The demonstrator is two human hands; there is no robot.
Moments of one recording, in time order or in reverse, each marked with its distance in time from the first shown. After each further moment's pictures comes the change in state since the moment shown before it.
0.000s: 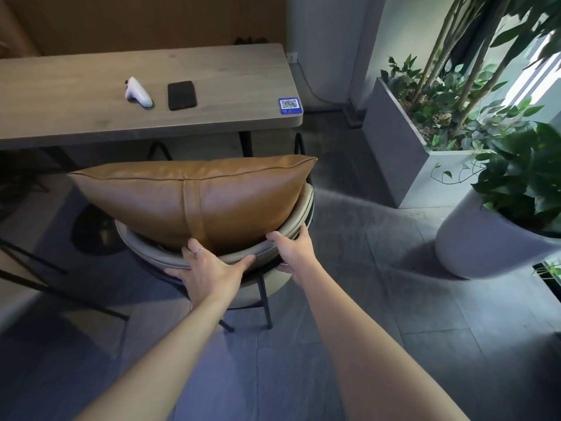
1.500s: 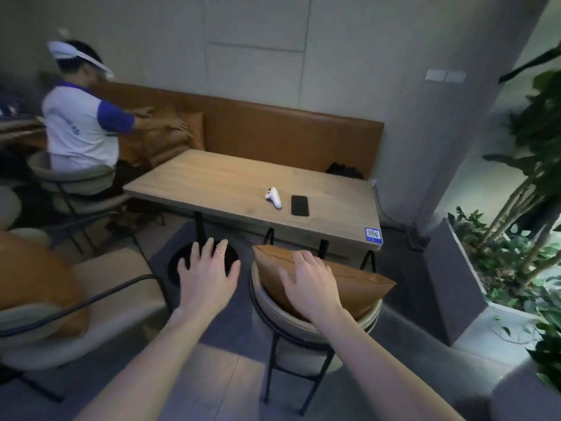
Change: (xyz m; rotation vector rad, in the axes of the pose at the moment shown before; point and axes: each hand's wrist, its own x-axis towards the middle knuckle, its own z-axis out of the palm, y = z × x) left_hand -0.011 -0.042 -0.341 0.205 0.289 0.261; right_hand -0.273 -0.131 0.121 -1.224 0.012 -1.164
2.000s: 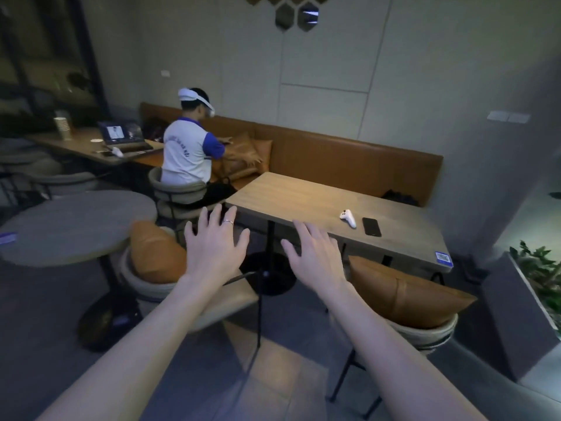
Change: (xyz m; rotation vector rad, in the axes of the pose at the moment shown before) left_hand -0.071 -0.222 -0.278 0.078 0.222 -0.014; right_hand -0.059 -0.328 -0.029 0.041 0.192 -0.234
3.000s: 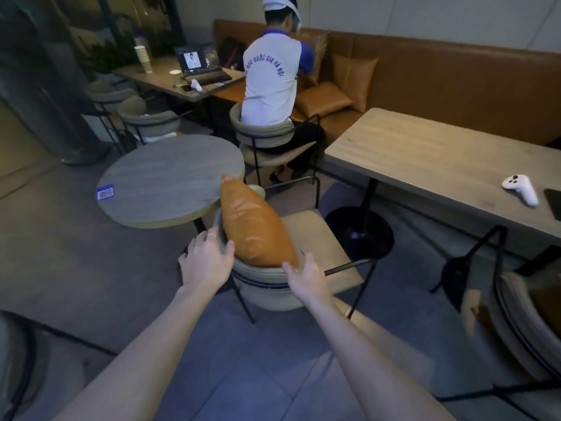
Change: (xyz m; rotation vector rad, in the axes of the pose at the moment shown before) left_hand 0.106 -0.339 0.126 -0.012 -0.248 -0.535; right_hand 0.115 -0.179 0.357 0.642 -0.617 0.509
